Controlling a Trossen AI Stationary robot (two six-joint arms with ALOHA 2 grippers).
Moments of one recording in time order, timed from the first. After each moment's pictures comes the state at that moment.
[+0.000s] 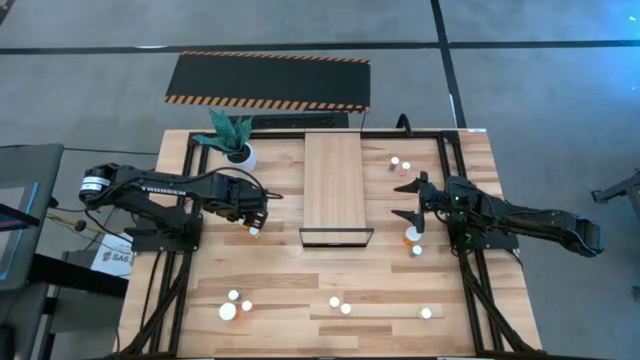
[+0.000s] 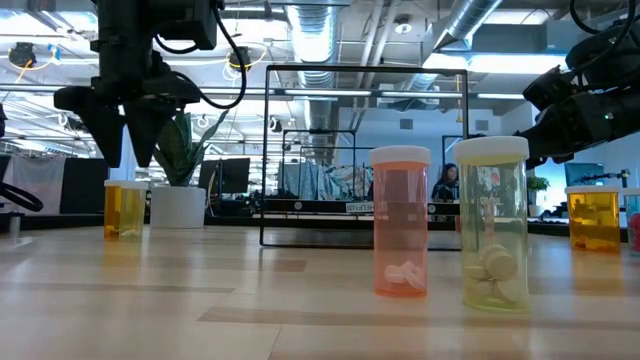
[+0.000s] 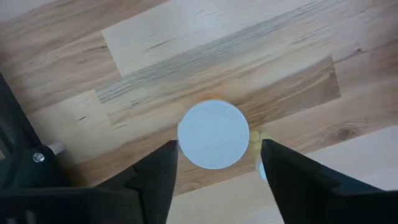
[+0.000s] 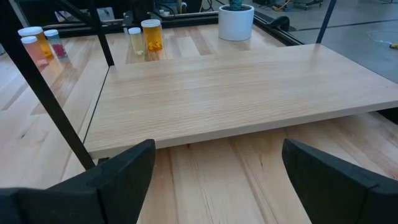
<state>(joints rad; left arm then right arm) 0.05 1.30 0.90 -1.10 -0.12 -1.17 -0.39 0.35 0.01 0.04 -0.18 -0.03</state>
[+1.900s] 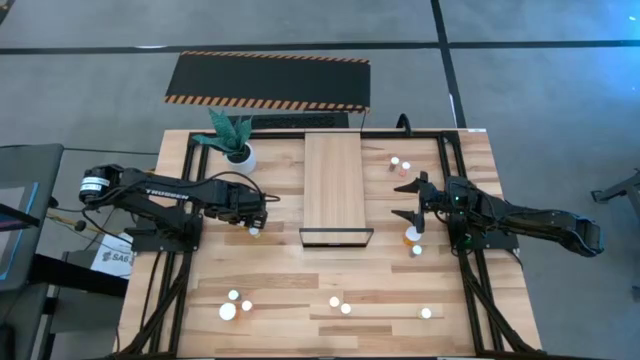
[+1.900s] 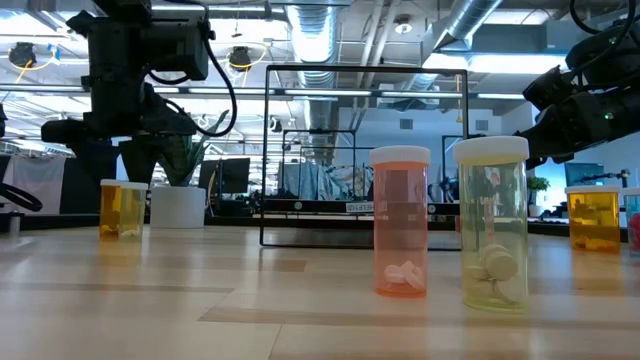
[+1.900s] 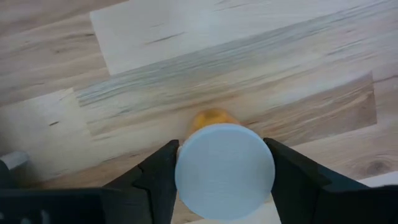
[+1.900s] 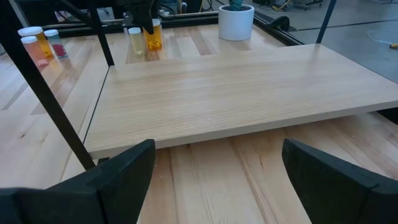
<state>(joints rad) 0.07 1.30 0.73 -0.91 -0.13 -1.24 -0.39 0.35 0.01 0.04 -0.18 -0.03</state>
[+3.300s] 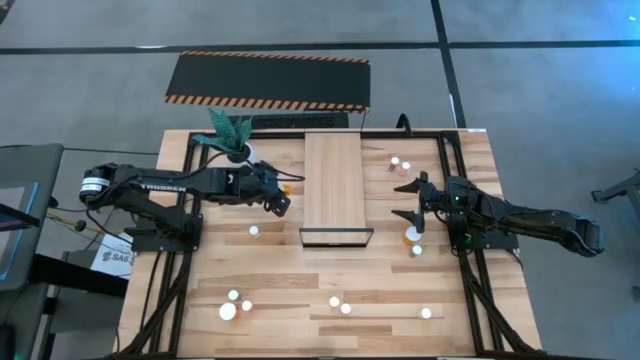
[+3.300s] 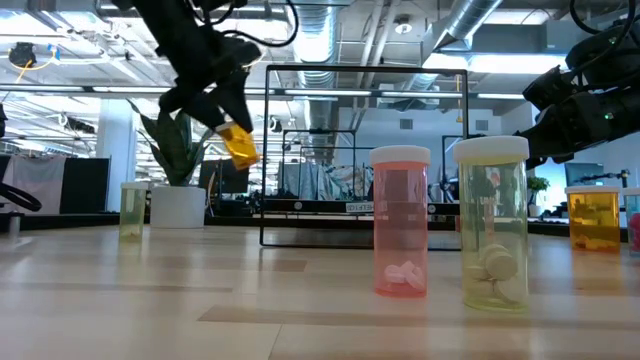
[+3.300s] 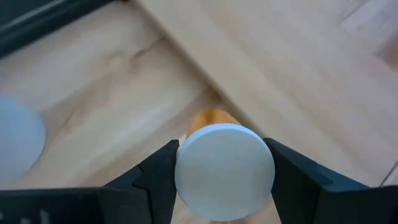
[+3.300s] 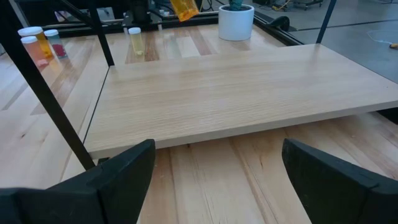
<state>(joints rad) 0.10 1.30 0.93 -0.58 -0.37 -0.68 -0.39 0.35 0.01 0.04 -0.18 -0.03</state>
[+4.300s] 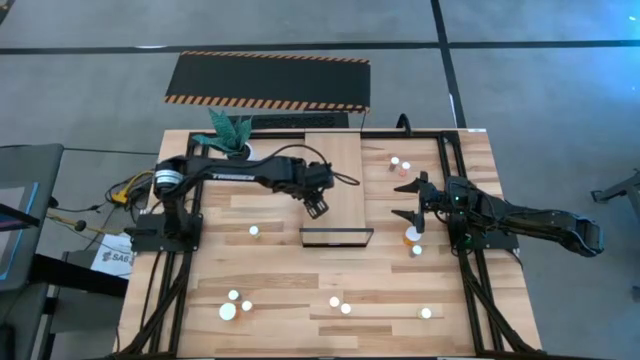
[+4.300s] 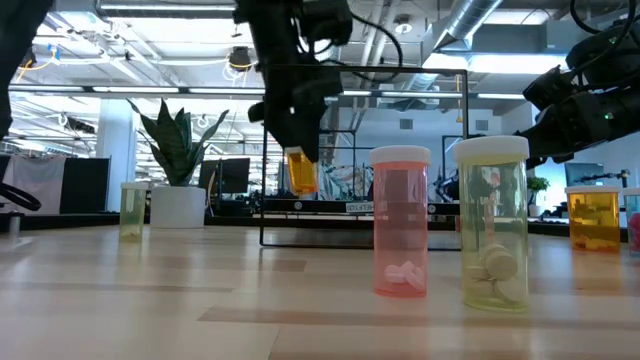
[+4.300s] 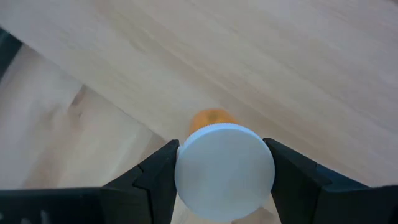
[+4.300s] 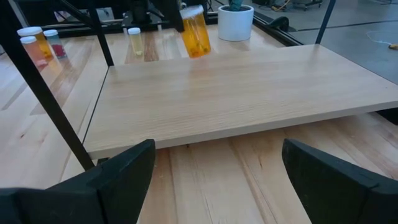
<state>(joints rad) 0.15 1.88 1.54 -0.88 -0.24 -0.39 -0.39 0.35 0.01 0.04 -0.17 -0.03</state>
